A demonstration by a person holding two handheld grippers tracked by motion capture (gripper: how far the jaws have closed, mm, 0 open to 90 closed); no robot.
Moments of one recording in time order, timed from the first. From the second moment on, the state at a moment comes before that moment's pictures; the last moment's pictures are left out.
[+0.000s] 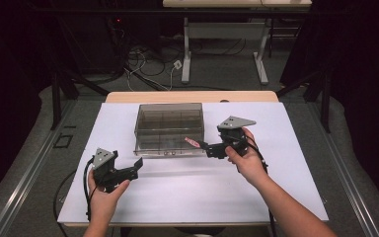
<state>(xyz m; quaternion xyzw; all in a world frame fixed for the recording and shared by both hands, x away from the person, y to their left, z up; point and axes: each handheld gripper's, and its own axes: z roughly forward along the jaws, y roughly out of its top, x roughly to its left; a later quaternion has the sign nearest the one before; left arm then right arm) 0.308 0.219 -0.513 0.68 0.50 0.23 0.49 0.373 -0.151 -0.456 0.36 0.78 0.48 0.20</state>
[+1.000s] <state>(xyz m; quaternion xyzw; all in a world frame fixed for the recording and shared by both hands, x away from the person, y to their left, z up) 0.292 0.214 -0.508 0.67 0.49 0.25 0.50 0.328 -0.194 -0.489 0.36 0.78 0.46 0.22</state>
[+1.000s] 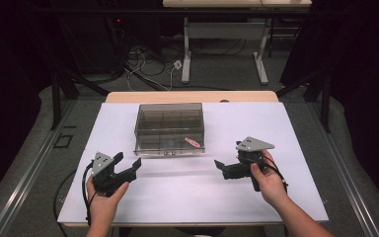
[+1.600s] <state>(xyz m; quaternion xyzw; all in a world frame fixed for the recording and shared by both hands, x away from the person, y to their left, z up) 0.288 0.210 -0.509 0.67 0.53 0.24 0.47 0.316 -0.235 -0.532 0.40 0.76 0.45 0.26</state>
